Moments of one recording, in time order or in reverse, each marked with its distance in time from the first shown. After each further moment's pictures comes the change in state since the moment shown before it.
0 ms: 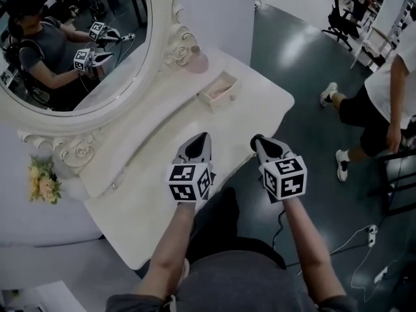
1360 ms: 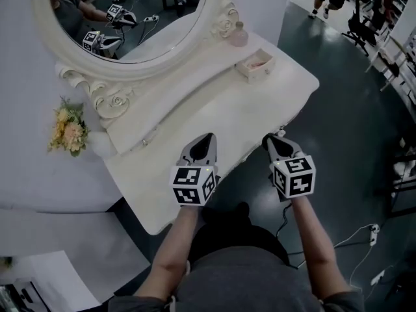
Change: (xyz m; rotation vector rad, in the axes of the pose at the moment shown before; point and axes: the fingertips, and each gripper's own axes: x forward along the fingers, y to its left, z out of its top) left arm -0.168 0.038 -0.035 -0.024 -0.009 0.070; right arm -0.048 0.126 -0.047 -0.069 0.057 0.026
